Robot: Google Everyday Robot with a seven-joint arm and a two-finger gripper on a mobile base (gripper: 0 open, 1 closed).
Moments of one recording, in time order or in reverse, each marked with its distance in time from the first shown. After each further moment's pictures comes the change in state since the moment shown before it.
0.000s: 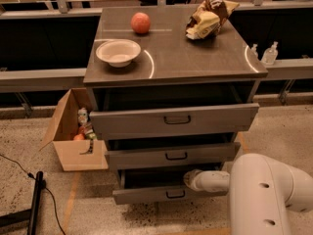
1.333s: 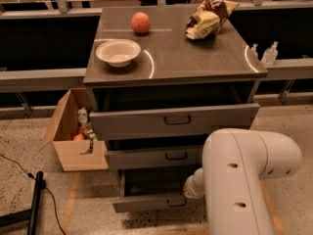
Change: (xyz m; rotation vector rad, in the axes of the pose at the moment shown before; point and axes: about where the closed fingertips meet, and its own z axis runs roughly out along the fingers) arm -0.024 0.058 -0.048 -0.289 0.102 -0.181
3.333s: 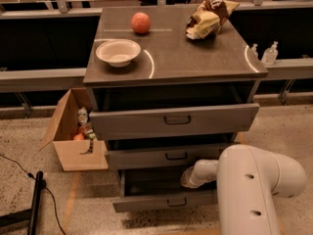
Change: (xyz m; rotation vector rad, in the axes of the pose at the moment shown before) arm 0.010 -0.055 0.030 0.076 -0.082 0.118
